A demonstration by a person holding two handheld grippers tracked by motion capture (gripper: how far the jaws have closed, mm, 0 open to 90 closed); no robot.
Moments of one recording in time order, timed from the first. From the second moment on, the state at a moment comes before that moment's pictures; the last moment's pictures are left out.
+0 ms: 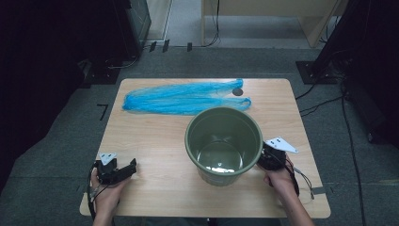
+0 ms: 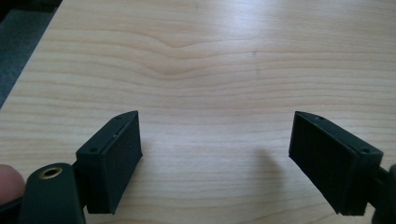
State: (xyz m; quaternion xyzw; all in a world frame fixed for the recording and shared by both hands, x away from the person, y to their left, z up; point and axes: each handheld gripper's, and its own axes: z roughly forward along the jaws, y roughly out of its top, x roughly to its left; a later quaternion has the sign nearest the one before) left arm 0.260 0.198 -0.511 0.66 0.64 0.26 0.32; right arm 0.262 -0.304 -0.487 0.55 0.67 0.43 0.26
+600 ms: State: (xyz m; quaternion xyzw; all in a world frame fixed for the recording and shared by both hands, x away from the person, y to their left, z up) left arm 0.275 0.110 -0.492 0.68 0.57 0.23 0.41; right arm 0.252 -0.277 -0.482 0.51 0.69 0.45 0.24
